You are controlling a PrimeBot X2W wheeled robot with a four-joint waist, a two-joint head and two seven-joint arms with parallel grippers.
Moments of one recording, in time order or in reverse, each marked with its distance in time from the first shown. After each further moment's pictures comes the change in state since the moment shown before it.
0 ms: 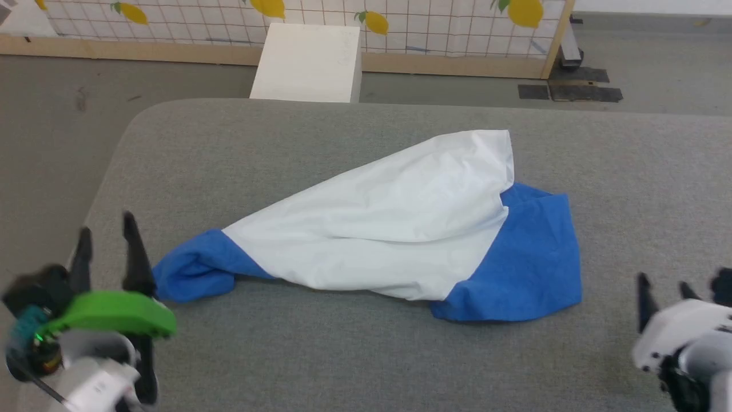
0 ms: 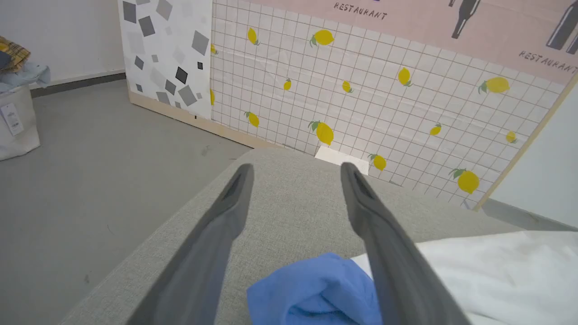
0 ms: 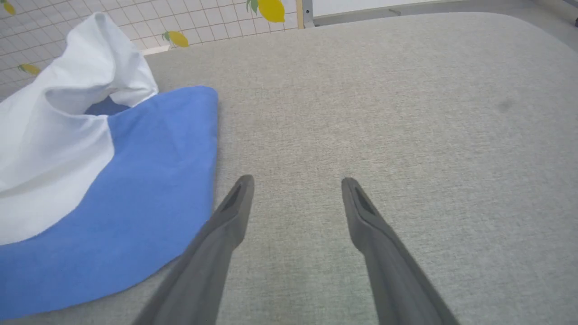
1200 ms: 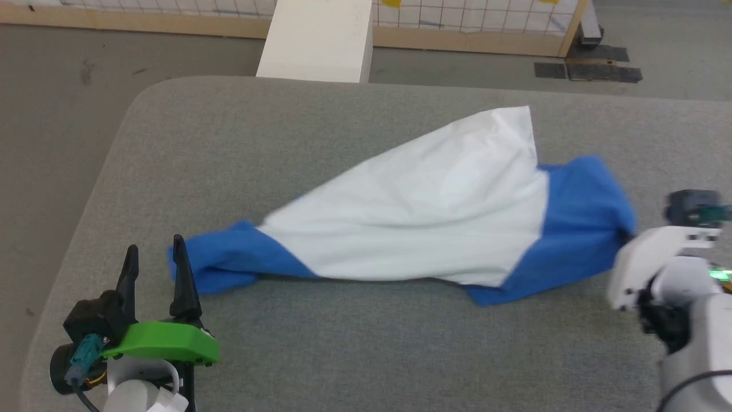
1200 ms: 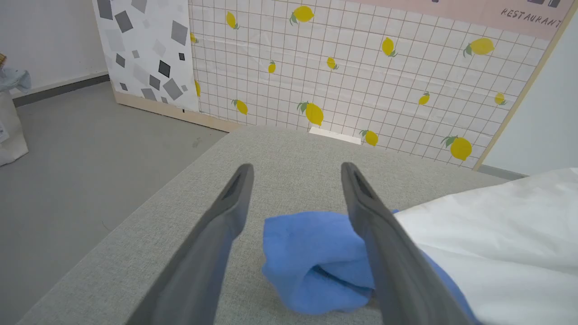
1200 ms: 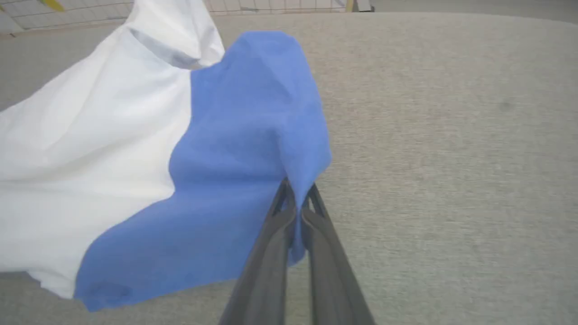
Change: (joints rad) left arm 0.077 -0.134 0.013 -0.007 0.215 -0.088 -0.088; right arm -0.205 0.002 0.111 0.040 -0.060 0.000 0.270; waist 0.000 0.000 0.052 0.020
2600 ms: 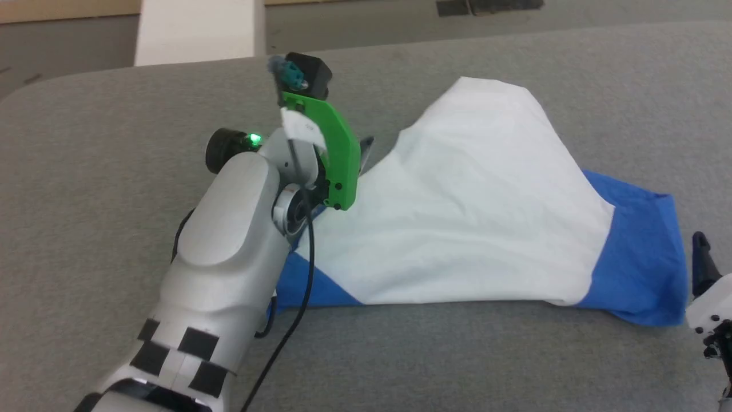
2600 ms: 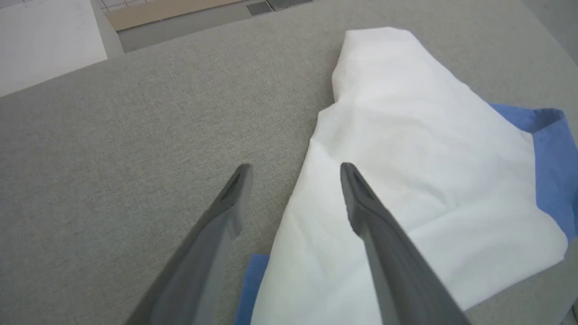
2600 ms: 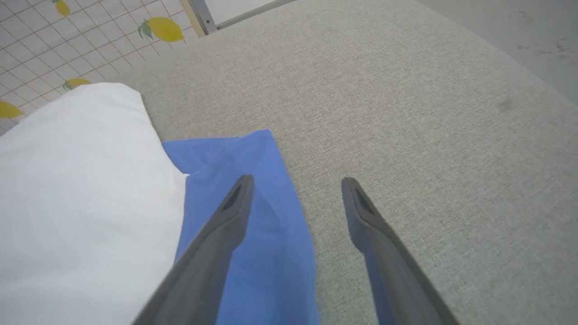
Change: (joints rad) left arm -0.767 -0.072 -0.429 0.440 -0.155 -0.121 0.833; right arm 0.129 -0.002 -0.235 -0.168 0.172 0.000 -0.149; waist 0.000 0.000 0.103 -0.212
